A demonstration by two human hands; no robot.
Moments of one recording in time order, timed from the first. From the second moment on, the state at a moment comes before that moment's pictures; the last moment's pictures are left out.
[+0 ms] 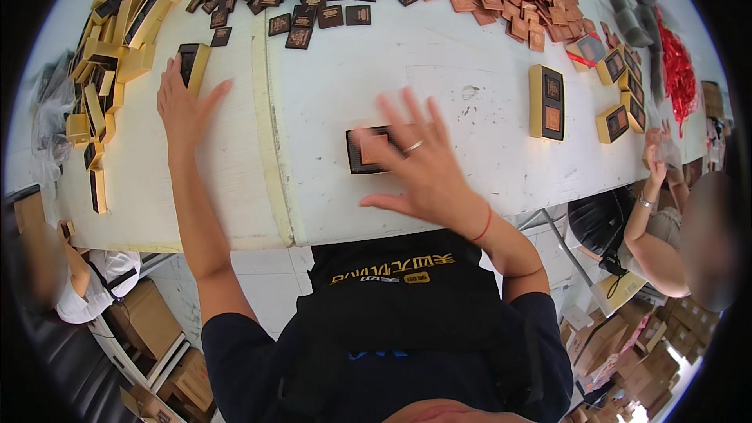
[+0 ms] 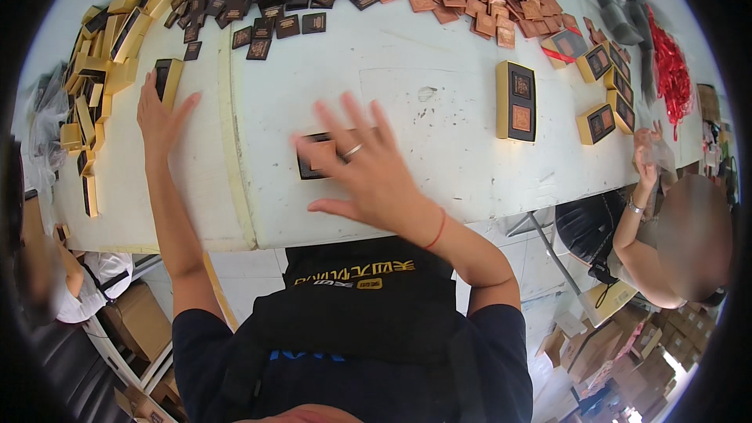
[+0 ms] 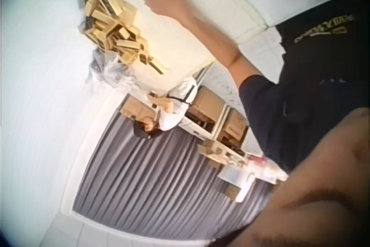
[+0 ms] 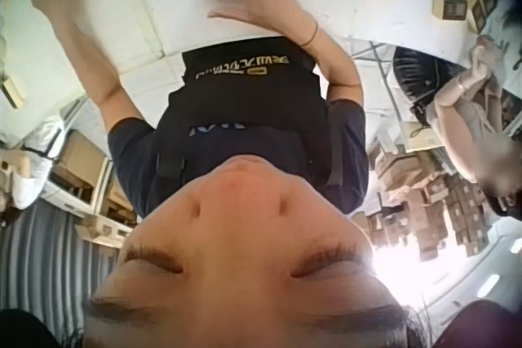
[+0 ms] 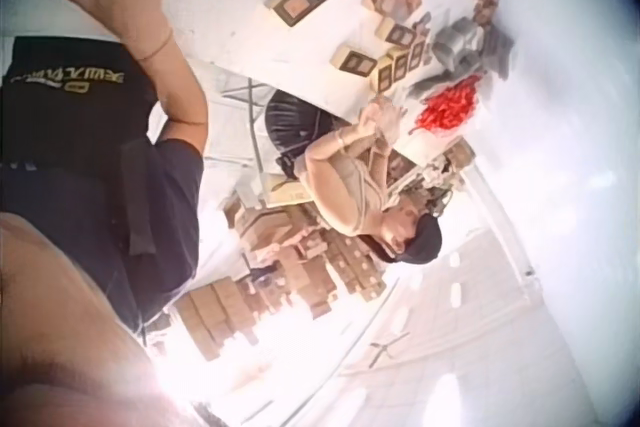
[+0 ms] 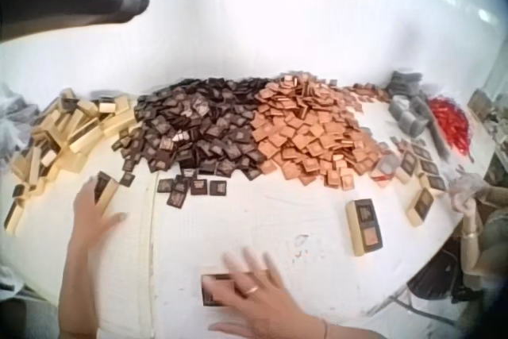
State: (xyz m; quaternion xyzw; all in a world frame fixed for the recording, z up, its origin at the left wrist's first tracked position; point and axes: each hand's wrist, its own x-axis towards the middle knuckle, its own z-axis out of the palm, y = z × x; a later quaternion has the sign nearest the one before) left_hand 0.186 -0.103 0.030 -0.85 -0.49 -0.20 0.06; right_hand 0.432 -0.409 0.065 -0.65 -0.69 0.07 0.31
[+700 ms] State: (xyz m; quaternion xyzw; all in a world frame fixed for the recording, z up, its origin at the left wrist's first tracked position) left_hand 0.227 -0.228 0.063 -0.91 -0.24 -0.15 -0.29; right_hand 0.642 -0.300 0.047 -0.78 -0.61 -0.07 0.12
